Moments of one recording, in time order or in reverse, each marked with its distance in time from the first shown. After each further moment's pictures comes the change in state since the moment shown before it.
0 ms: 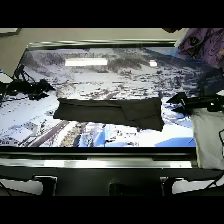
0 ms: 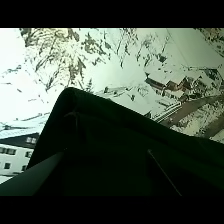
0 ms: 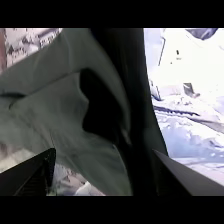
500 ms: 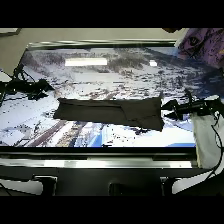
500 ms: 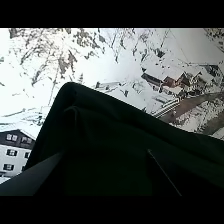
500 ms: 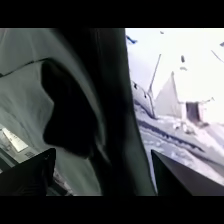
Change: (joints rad) left arm -0.005 0.006 0.010 0.016 -0.019 -0.018; right arm 0.019 -0.155 0.001 0.040 0.012 -0.125
